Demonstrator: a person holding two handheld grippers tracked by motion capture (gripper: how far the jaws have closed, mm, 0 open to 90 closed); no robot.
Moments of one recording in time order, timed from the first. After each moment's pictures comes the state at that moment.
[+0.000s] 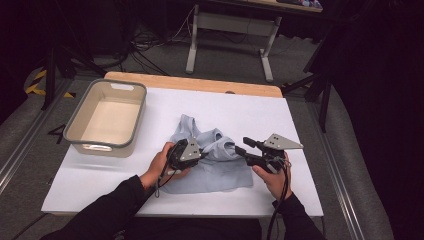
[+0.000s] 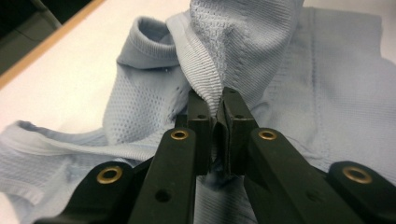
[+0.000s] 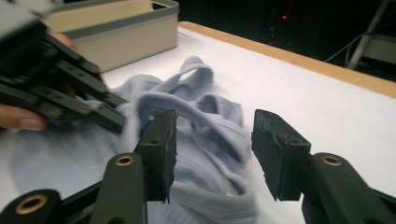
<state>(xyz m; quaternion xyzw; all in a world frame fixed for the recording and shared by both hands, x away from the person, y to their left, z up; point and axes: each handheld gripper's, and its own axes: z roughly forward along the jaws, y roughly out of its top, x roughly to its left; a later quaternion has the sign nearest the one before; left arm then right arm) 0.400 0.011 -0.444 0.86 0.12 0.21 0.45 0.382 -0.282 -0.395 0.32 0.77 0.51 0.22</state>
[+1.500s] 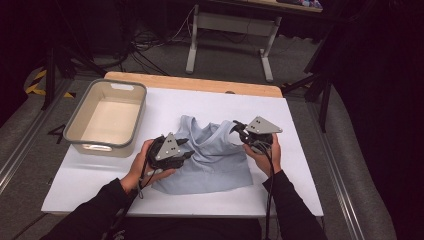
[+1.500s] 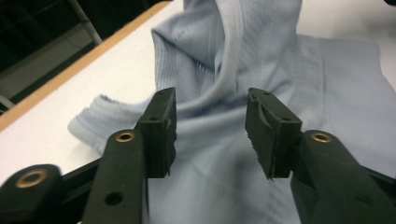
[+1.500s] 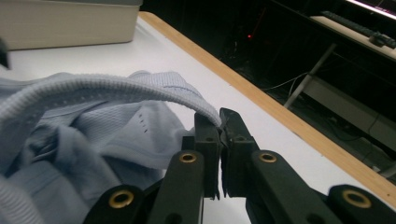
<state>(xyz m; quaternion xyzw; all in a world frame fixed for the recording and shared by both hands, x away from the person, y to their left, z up) 0.389 0.063 -0.428 0.83 0.16 0.23 0.48 0.432 -0.249 -0.382 0.25 0.79 0.44 0.34</state>
